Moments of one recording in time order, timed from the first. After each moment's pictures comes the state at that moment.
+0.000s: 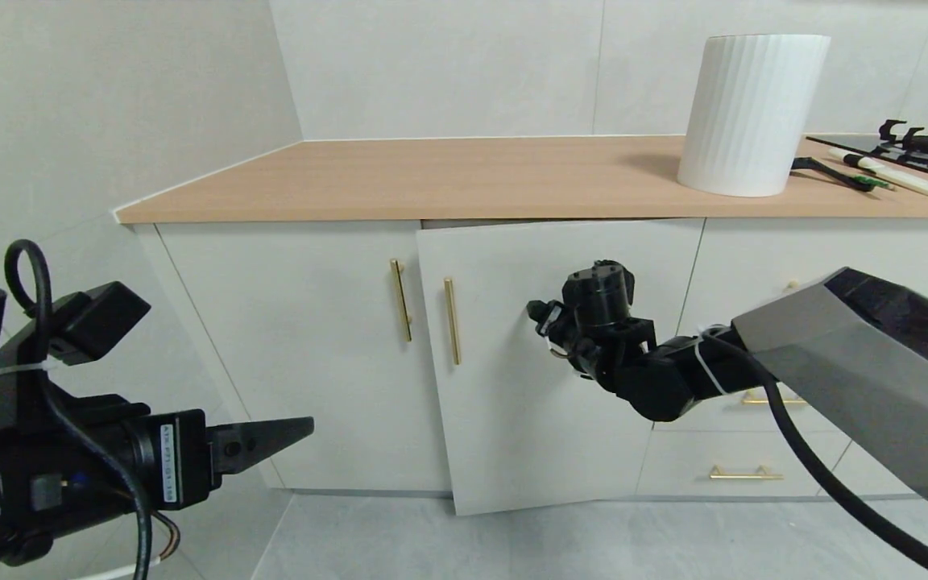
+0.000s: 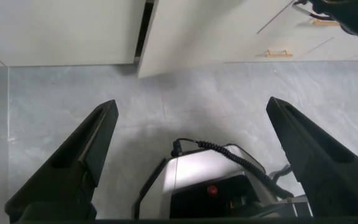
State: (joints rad) left arm -0.41 1.19 -0.74 0.12 0.00 -0.39; right arm 0.58 2.34 -1.50 -0.54 -0.40 0.74
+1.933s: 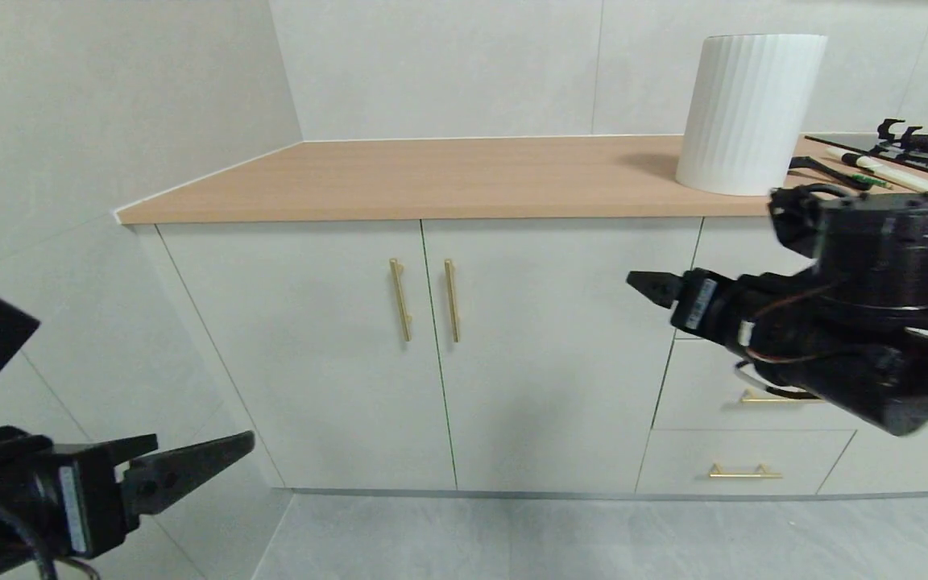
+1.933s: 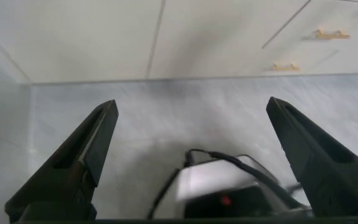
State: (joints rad) left arm -0.38 1.00 -0.65 0.12 0.04 -0.32; right arm 0.61 1.55 -0.84 -0.52 -0.36 0.50
